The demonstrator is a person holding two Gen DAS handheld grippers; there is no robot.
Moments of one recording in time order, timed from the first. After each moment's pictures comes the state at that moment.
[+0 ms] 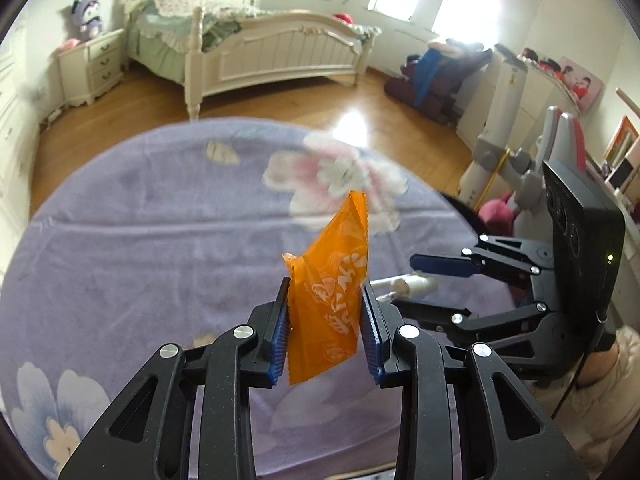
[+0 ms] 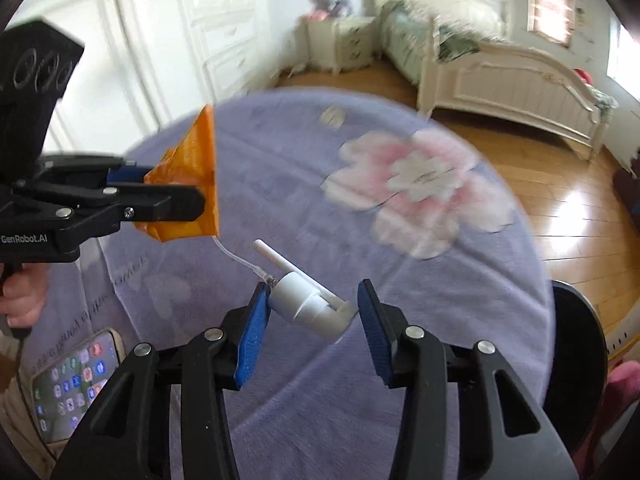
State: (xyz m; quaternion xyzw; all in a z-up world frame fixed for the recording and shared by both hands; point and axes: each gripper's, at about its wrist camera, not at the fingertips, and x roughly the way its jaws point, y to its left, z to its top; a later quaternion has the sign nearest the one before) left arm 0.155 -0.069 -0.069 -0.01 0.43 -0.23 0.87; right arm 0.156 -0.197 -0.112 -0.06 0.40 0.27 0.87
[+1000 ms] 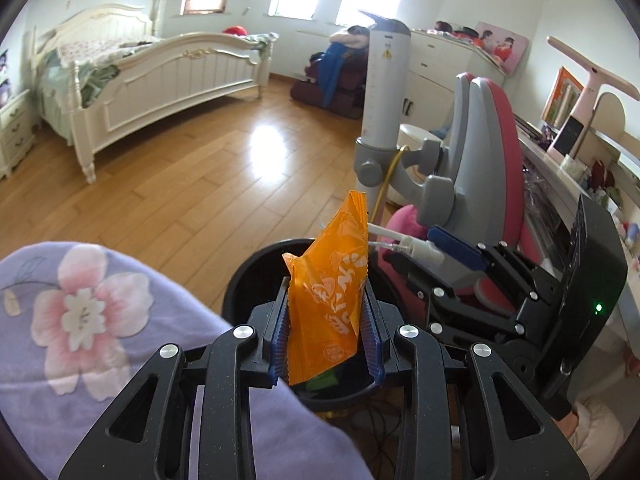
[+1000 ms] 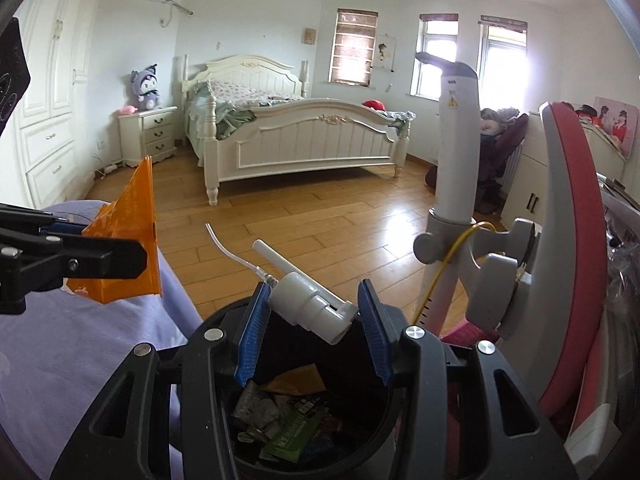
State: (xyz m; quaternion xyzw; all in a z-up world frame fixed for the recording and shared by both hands) left arm 0.190 -0.334 -0.052 0.03 0.39 -0.36 0.84; right arm 0.120 -0.407 -0.081 -0.03 0.26 -0.07 0.96
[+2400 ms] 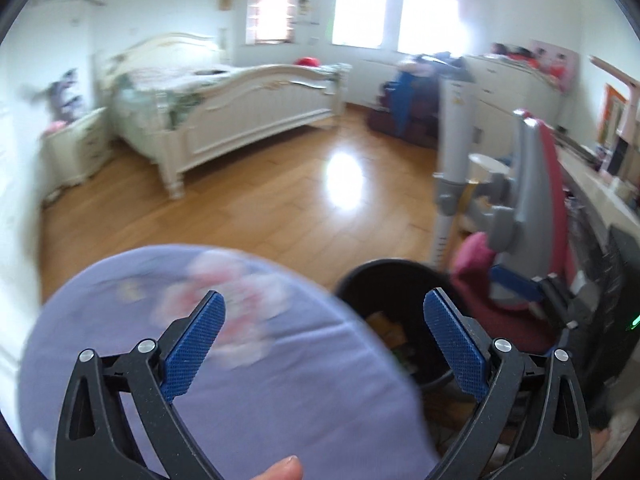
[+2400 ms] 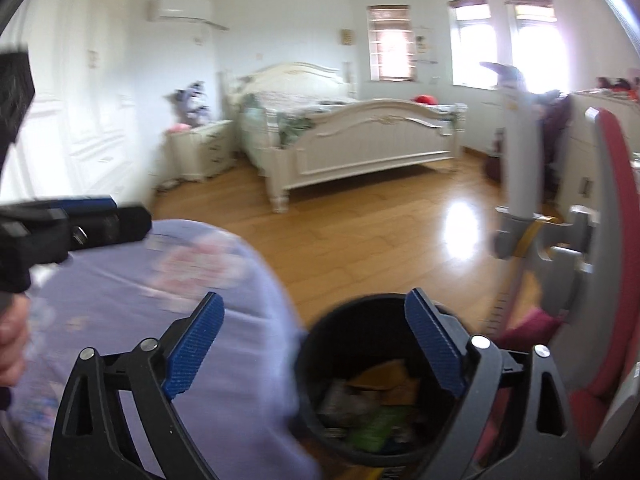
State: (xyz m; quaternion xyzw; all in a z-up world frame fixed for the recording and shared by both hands) left arm 0.151 -0.232 0.006 0.06 0.34 -0.21 0.91; right arm 0.096 -0.335 -0.041 0.04 0.26 0.07 0.96
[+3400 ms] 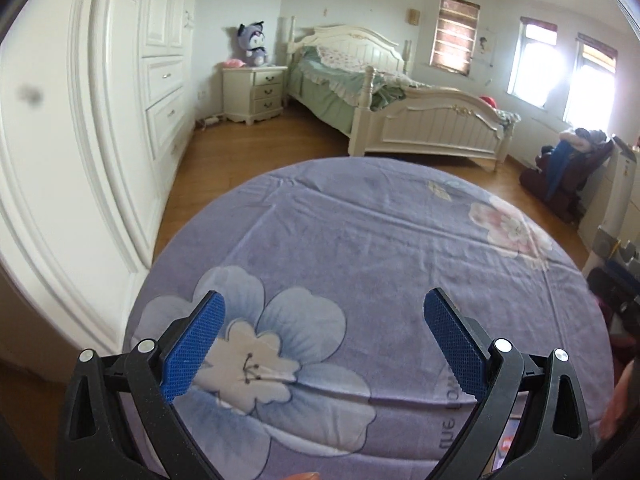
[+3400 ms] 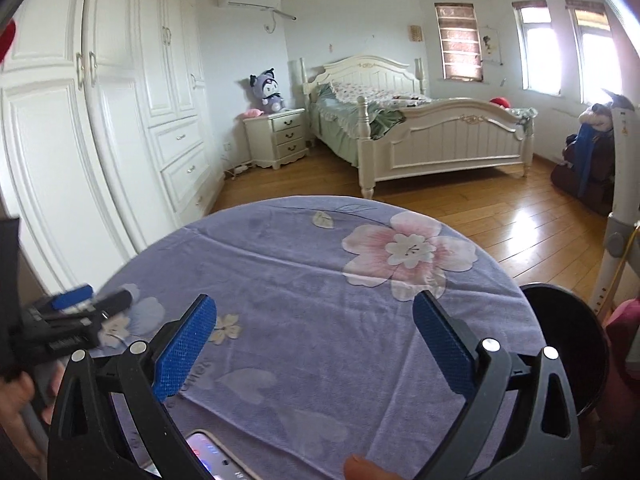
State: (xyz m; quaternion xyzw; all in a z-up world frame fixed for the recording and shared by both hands) left arm 0.072 0.062 -0.079 -0.06 0.33 0.05 0.94; right arm 0.078 -0.121 -0.062 0.02 0.26 0.15 0.95
